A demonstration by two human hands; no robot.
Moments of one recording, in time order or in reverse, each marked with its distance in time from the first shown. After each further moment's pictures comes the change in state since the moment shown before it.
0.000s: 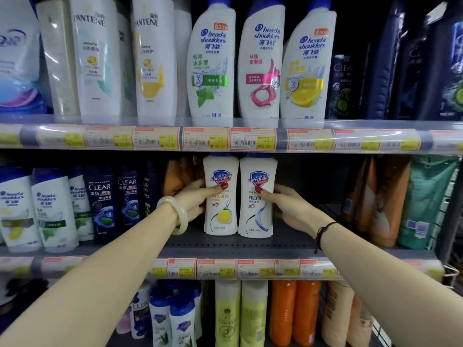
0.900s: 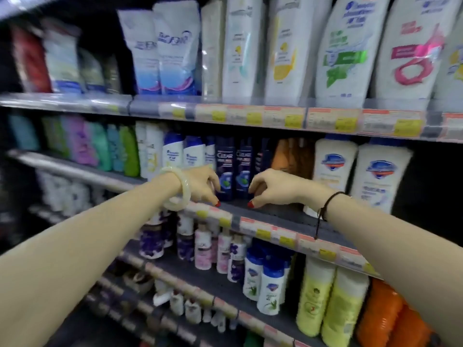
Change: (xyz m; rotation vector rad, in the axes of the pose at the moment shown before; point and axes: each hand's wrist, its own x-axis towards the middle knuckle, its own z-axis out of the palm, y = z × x) left_hand -0.155 0.054 -0.146 1.192 0.160 -0.264; right_hand -0.027 -0.040 0.196 -1.096 -0.695 -0.369
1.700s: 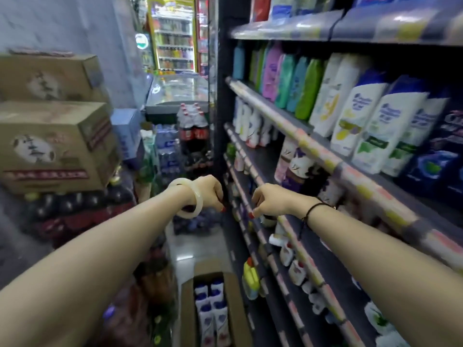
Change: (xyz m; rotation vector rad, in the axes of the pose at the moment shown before) left_hand -0.169 -0.188 0.083 -0.192 0.271 -0.881; right_hand 0.123 -0.146 0.218 -0.060 -0.583 -0.551
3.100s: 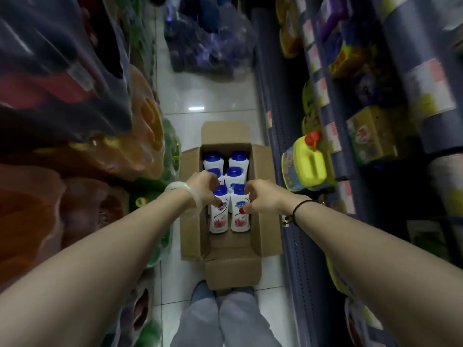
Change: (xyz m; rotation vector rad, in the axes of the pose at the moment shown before) left_hand 0.253 -0.378 0.478 -0.194 -0.350 -0.373; right_hand 0.349 0.190 0.525 0.114 -0.584 0.102
